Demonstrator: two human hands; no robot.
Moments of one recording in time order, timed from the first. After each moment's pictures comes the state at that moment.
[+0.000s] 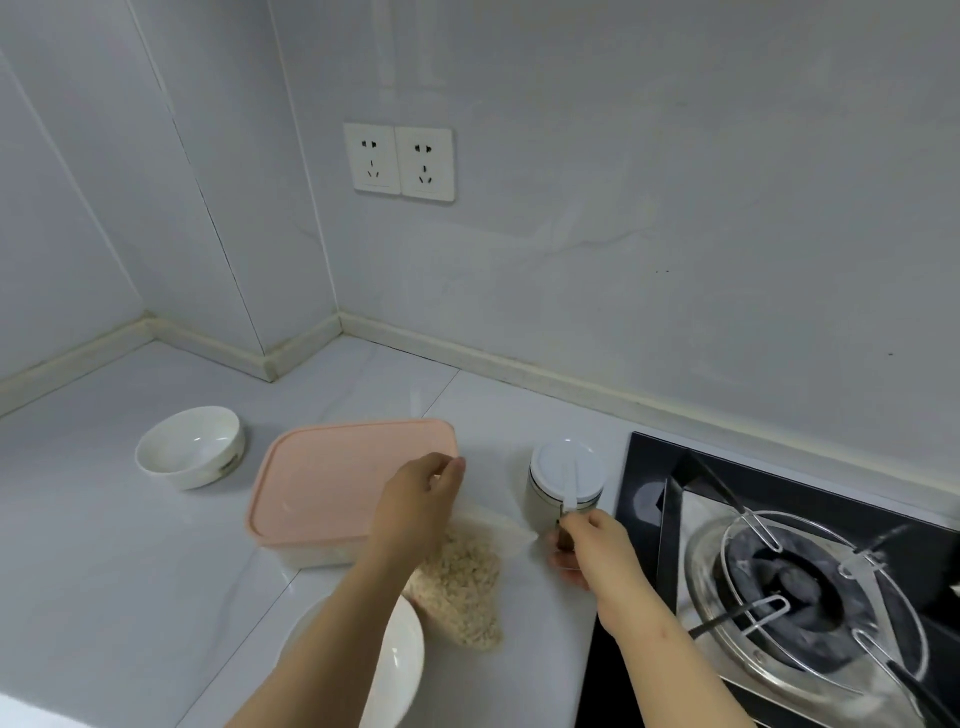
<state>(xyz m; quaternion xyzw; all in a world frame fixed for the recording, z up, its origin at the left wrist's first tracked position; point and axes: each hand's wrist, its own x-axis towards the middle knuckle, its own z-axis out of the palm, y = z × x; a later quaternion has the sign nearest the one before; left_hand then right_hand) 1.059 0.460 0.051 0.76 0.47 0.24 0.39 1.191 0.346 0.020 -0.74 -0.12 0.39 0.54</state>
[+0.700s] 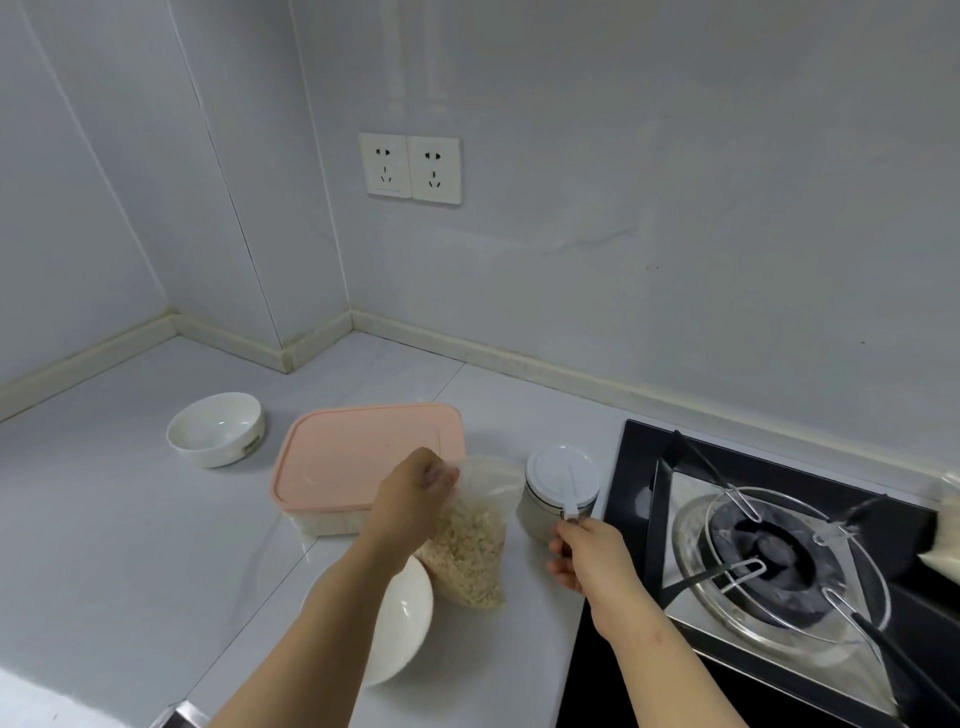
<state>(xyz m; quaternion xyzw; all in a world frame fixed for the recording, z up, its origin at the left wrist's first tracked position) 1.032 0.434 0.055 0.72 0.47 0.25 0.44 1.160 0.315 0.028 -0.73 -0.11 0.40 0.54</state>
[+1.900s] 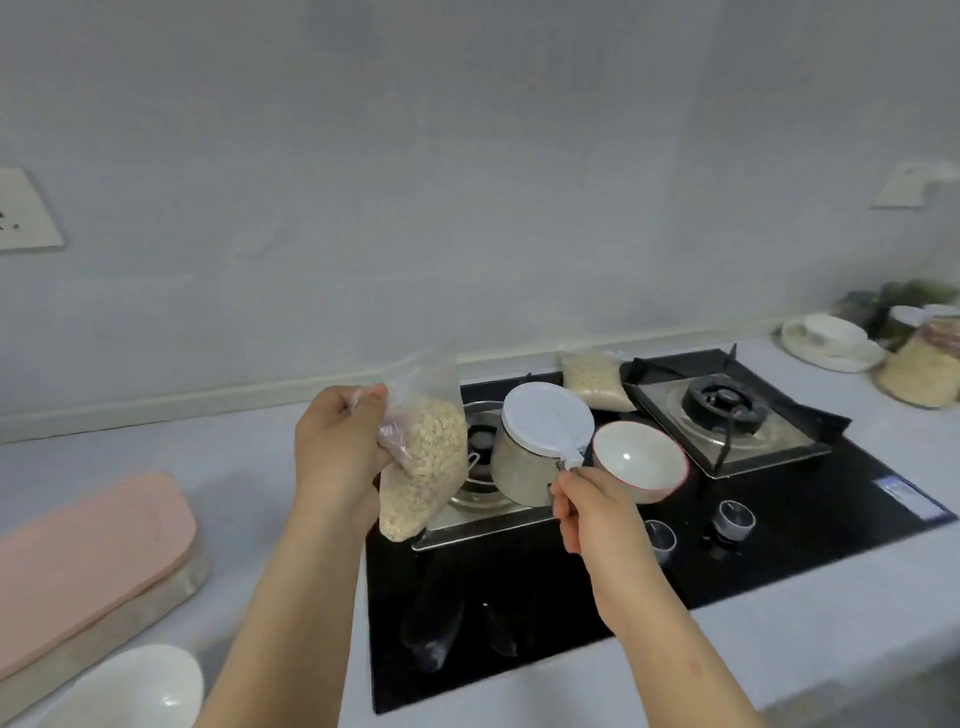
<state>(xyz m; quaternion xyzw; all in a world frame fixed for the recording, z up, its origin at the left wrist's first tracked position) 1.114 0.294 0.146 0.59 0.25 0.27 0.72 1.139 0.115 0.103 -0.74 0.02 0.10 0.66</state>
